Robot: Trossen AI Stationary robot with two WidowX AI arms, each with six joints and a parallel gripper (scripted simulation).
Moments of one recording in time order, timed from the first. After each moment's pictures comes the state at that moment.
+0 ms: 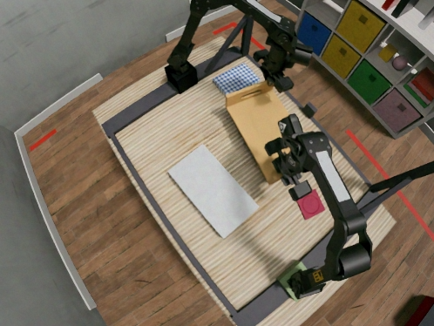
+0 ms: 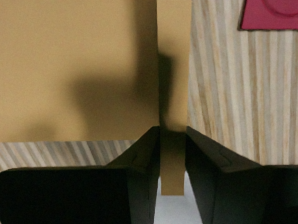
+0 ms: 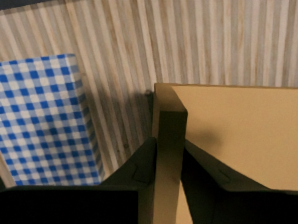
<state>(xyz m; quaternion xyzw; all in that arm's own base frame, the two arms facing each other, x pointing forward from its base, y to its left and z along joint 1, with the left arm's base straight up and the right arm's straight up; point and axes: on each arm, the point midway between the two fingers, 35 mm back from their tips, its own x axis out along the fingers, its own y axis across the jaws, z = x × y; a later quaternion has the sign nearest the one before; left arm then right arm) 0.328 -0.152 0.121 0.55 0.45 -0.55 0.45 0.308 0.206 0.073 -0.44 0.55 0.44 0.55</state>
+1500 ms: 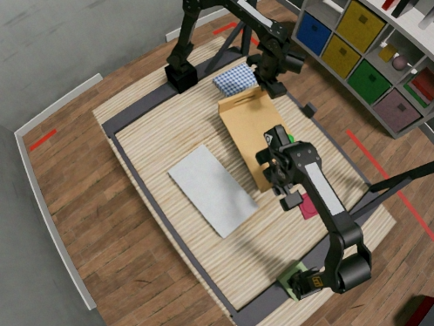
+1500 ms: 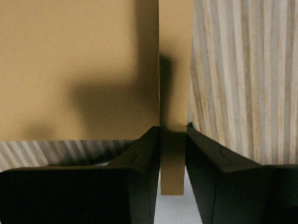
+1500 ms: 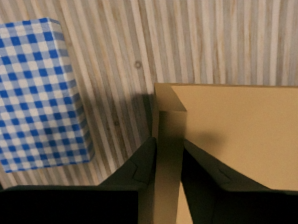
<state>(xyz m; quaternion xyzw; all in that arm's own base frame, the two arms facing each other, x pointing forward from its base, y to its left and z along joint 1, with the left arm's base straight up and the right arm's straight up) 0.322 -0.111 0.120 0.54 0.45 -0.55 0.45 0.313 0.165 0.075 -0.43 0.55 0.44 0.56</state>
